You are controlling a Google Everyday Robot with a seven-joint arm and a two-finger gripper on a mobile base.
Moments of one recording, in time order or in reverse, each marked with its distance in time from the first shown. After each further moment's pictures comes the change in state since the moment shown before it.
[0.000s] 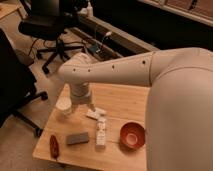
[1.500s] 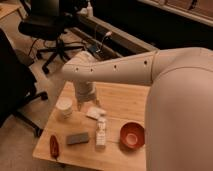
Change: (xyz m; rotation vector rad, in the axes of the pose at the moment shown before) arm -0.023 -0.042 -0.002 0.106 -0.037 -0.114
